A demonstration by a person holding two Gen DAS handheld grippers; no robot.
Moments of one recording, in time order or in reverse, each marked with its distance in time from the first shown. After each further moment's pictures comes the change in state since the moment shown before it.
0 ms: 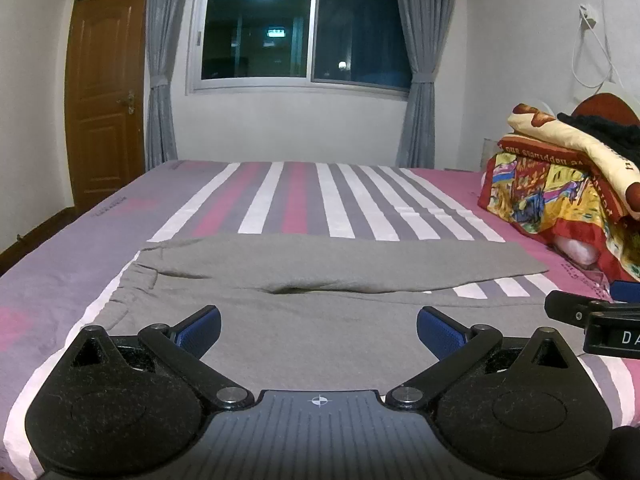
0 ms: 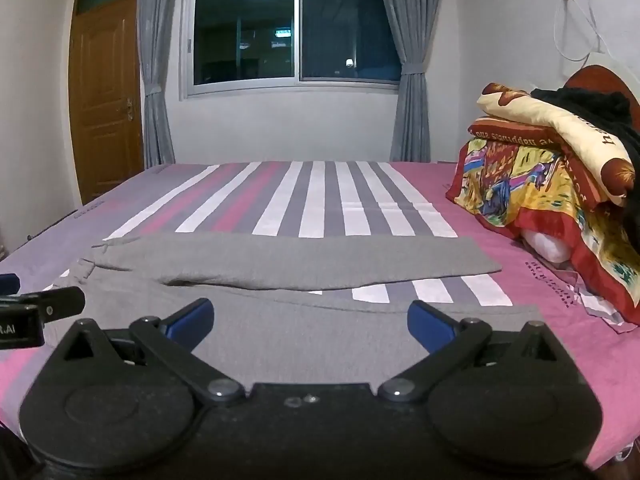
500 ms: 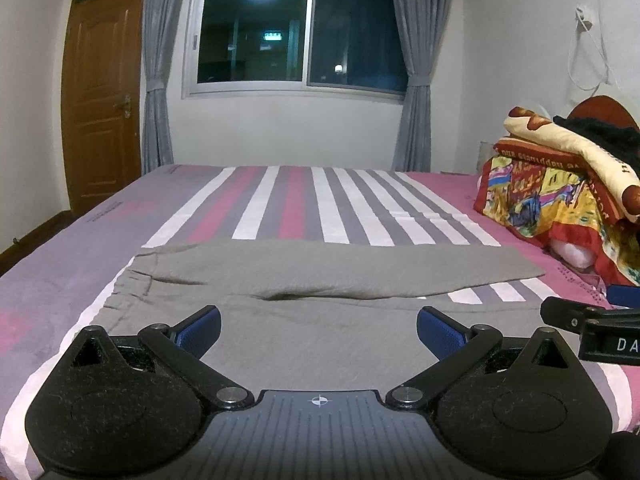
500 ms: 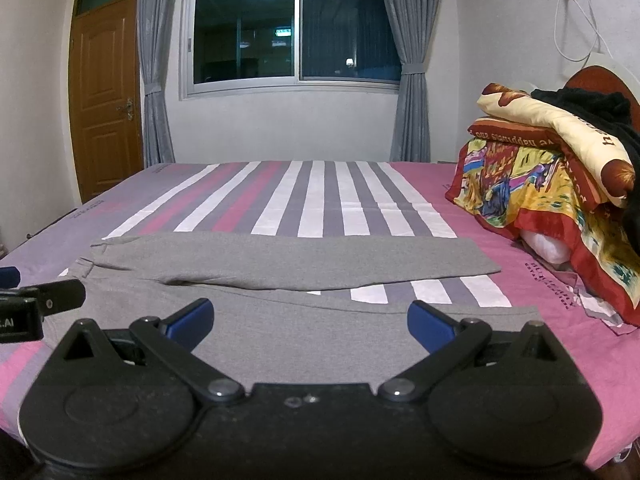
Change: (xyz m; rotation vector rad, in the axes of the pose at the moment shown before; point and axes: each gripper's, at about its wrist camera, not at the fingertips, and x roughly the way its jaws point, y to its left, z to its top) left arm -0.003 -0.007 0.006 0.007 -0.010 -0.010; right arm -0.002 0.002 0.001 -0.001 -0.003 -0.002
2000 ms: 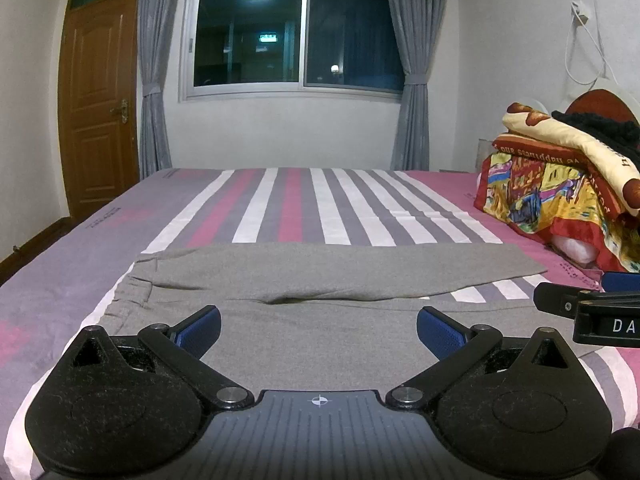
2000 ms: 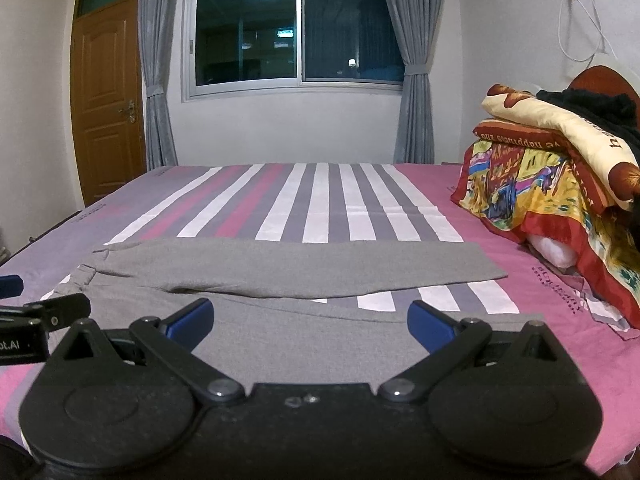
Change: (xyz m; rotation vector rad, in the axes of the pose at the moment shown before) left arm 0.012 -0.004 0.000 0.016 -0.006 0.004; right arm 0.006 0.009 0.006 0.011 -0.003 0.011
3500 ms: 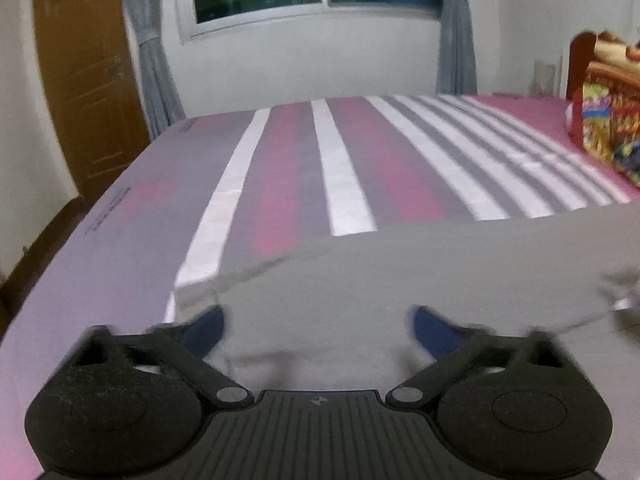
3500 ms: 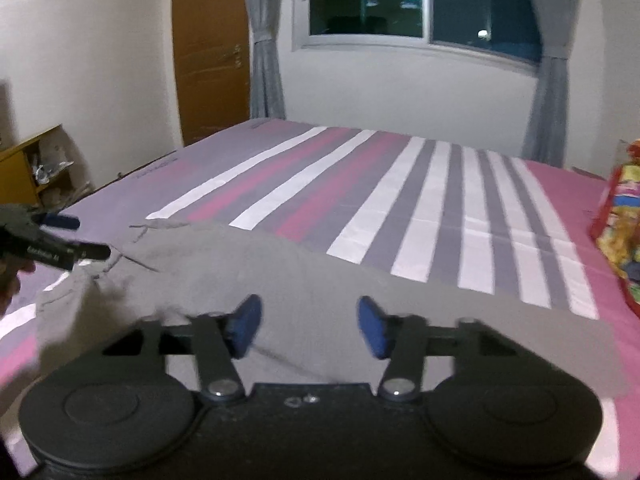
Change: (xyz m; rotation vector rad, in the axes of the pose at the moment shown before) left arm 0.283 0.179 0.073 0.123 0.260 0.061; right arm 0.231 -0.005 0.089 -0.211 0.152 0.387
